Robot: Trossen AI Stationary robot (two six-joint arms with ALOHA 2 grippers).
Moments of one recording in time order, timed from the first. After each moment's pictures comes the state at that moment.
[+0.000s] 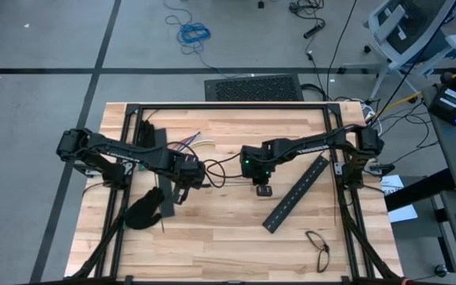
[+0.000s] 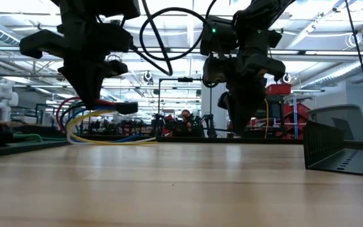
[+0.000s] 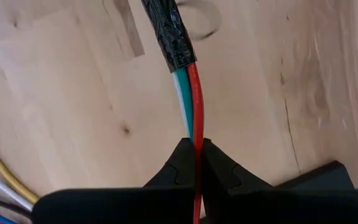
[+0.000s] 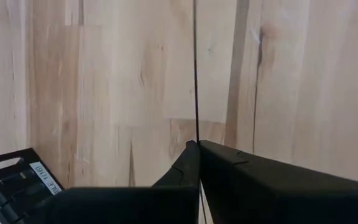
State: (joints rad) left arm -0.07 1.47 0.99 -0.86 0.00 0.24; right arm -0.09 1.79 1.16 -0.65 -0.26 -0.09
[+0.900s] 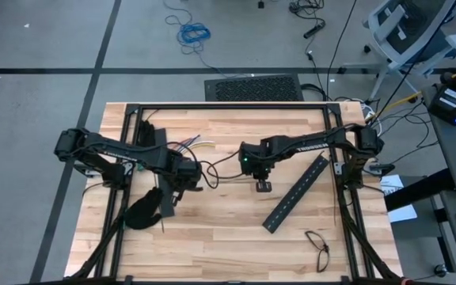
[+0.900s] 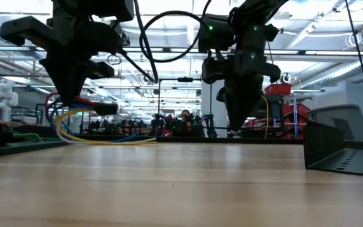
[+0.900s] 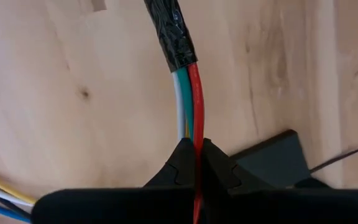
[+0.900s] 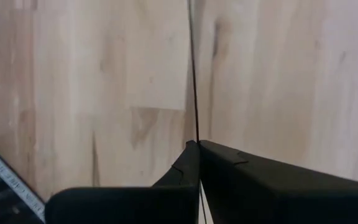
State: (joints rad) left arm -0.07 1.44 1.00 -0.99 0.10 0.16; right arm -0.10 1.80 1.21 -0.74 -0.14 -0.14
